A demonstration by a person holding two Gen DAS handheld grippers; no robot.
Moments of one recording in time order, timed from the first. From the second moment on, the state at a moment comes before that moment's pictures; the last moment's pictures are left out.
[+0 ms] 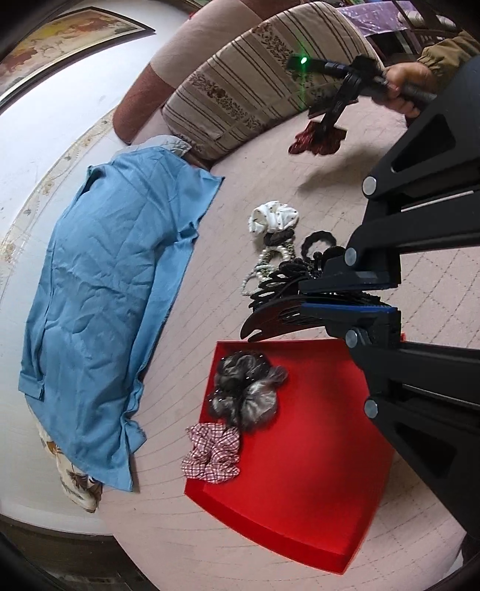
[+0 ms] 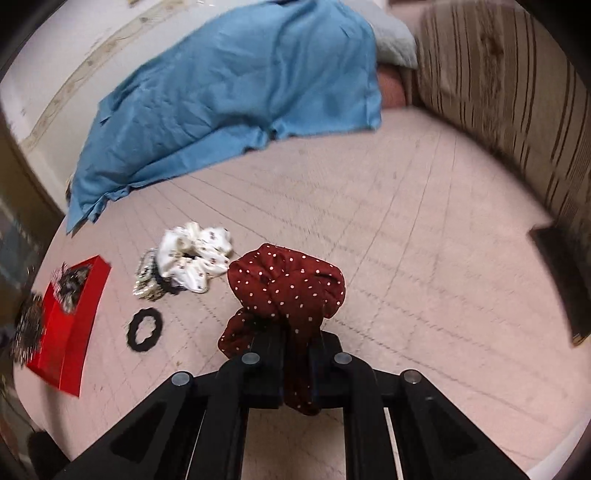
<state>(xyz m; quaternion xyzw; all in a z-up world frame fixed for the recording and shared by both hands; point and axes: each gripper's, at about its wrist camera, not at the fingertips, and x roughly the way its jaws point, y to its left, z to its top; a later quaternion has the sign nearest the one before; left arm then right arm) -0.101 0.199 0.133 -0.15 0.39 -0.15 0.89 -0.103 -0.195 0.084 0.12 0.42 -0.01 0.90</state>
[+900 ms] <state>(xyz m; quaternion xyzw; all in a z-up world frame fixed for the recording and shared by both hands) -0.041 0.333 0.096 -0.20 0.40 -0.01 0.89 -0.043 0.075 0.129 0.10 0.45 0.27 0.84</state>
